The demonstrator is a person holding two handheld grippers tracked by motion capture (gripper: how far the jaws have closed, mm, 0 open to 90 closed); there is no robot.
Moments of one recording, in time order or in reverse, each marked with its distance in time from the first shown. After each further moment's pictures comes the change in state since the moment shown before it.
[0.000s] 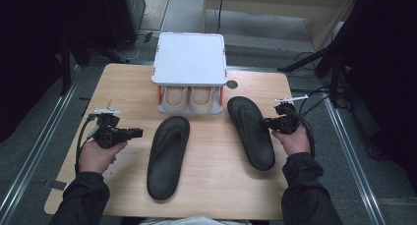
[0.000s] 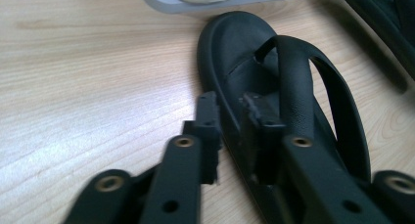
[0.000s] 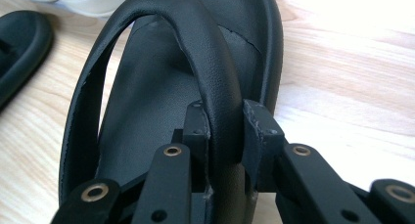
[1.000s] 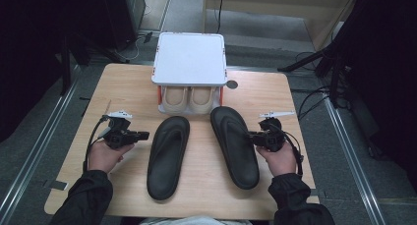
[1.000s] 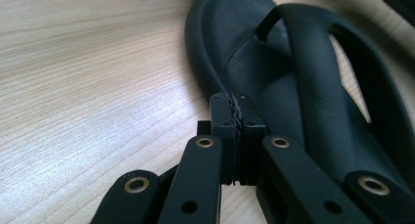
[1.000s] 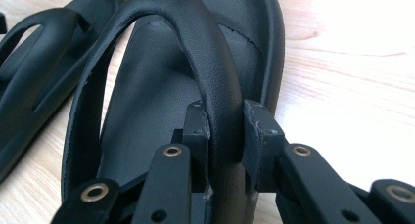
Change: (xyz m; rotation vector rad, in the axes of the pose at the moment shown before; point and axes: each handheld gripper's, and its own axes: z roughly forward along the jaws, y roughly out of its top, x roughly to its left) left arm 0.006 -0.005 0.034 0.060 -0.017 0.141; right arm 0.072 -0.033 -0.005 -0.021 0.048 -0.016
